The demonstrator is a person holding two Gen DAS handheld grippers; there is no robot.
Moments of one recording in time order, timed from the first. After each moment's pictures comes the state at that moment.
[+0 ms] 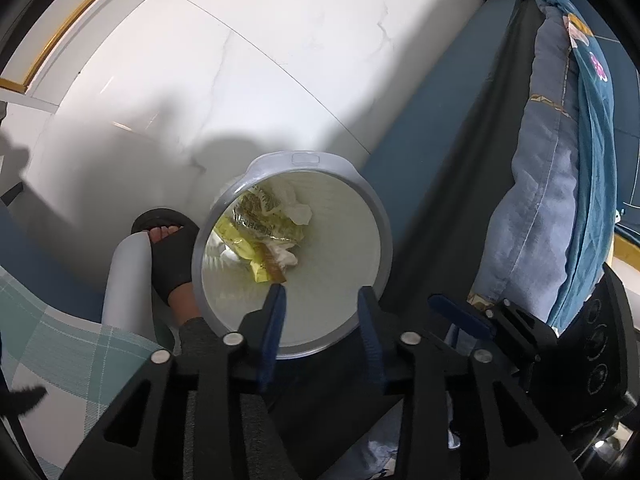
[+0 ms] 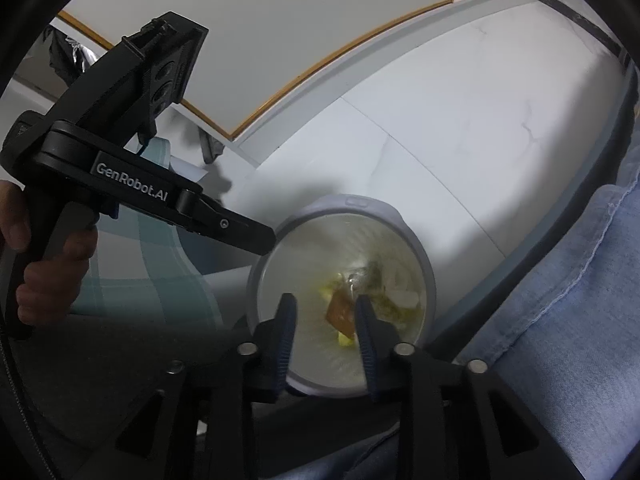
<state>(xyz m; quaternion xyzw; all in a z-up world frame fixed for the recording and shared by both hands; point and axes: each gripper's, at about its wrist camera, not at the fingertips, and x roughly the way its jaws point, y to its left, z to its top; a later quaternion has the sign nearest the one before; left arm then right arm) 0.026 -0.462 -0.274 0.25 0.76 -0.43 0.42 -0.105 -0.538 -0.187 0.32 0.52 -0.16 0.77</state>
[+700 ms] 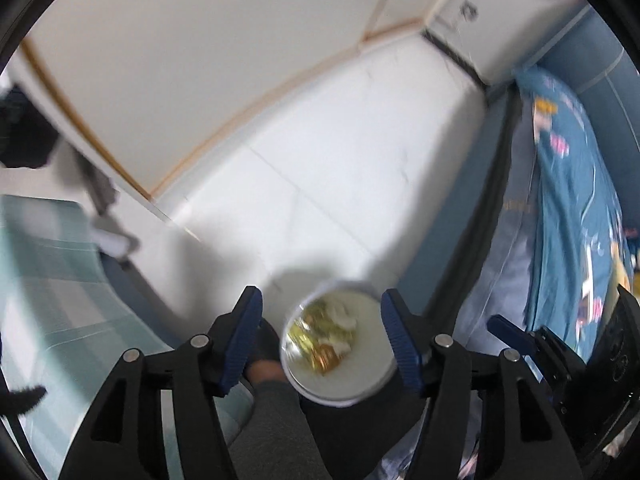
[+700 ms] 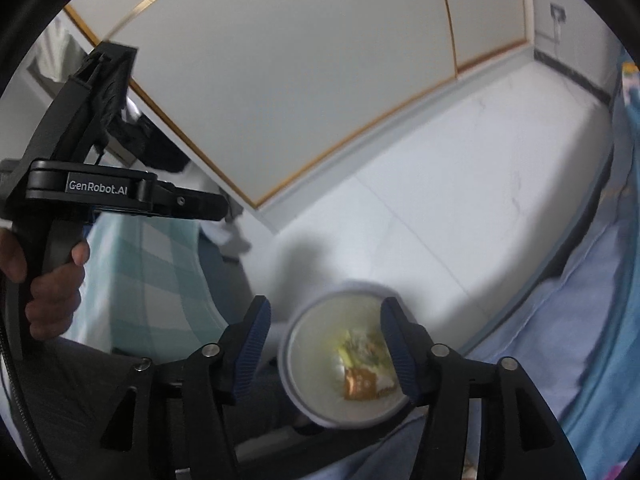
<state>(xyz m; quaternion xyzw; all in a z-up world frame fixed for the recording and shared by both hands) 0.060 -0.424 -0.105 0.20 0.57 -0.43 0.67 -0.102 -0.540 -0.079 0.27 0.42 -0.18 0.85</state>
